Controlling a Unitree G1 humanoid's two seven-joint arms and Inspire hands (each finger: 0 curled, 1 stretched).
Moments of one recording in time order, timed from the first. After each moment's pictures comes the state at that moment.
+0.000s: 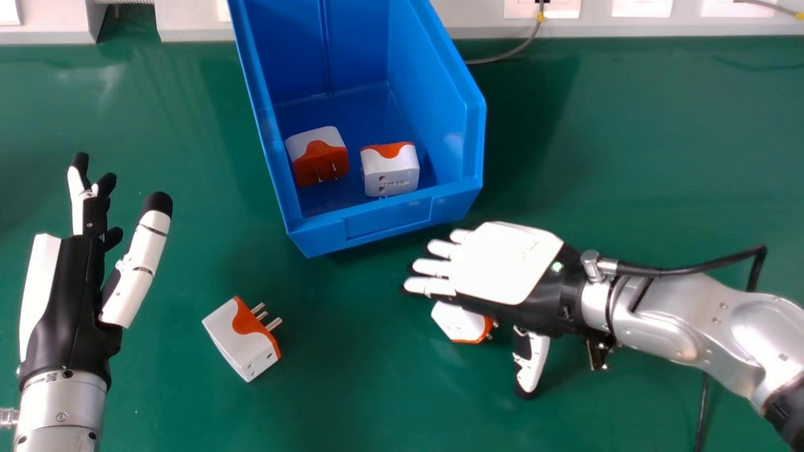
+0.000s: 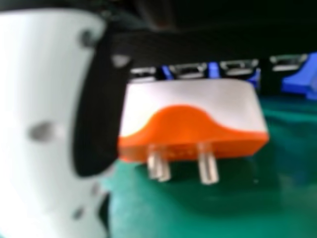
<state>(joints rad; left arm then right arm) 0.25 0.24 0.25 -0.22 0.16 0.02 -0.01 -0.55 -0.56 0.58 0.48 -1.03 -0.59 0.16</state>
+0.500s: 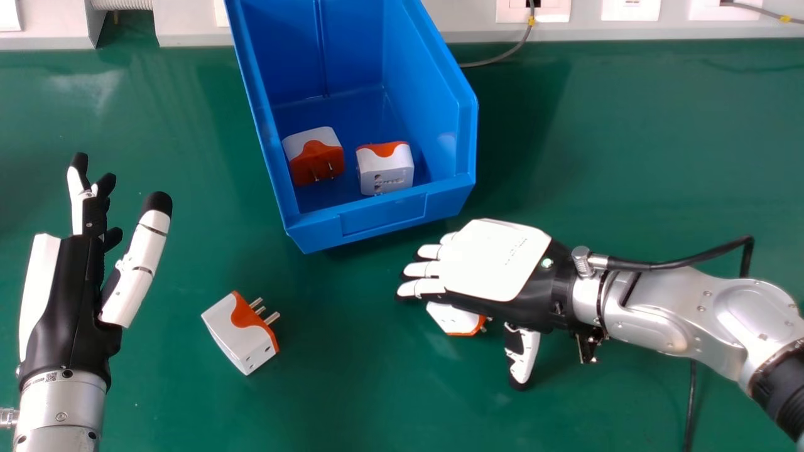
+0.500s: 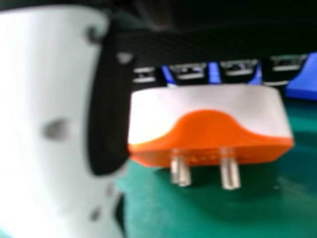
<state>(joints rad) 0.25 0.24 0.25 -0.23 0.16 0.03 -0.01 -0.63 -0.56 0.66 0.58 -1.05 -0.65 0.04</state>
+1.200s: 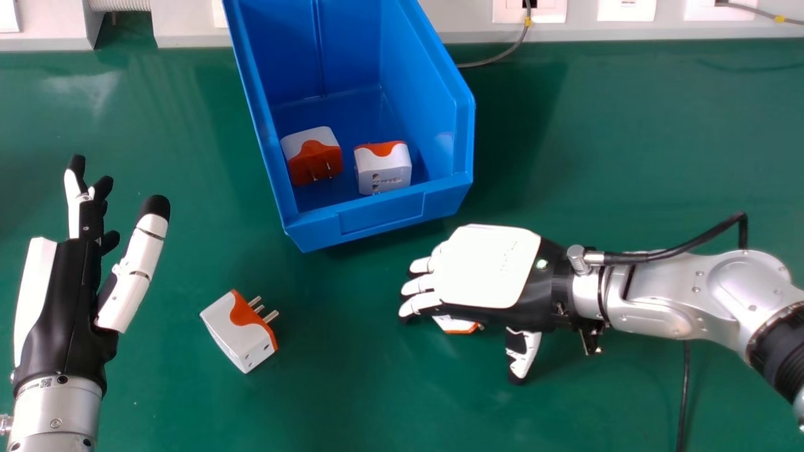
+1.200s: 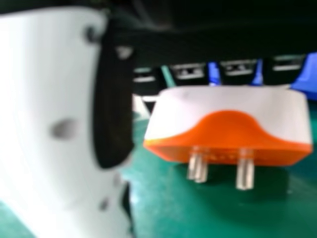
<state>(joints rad) 0.28 0.24 0.26 -0.26 0.15 0.03 -0.02 -0.76 -0.56 0.77 0.74 -1.11 -0.77 -0.12</state>
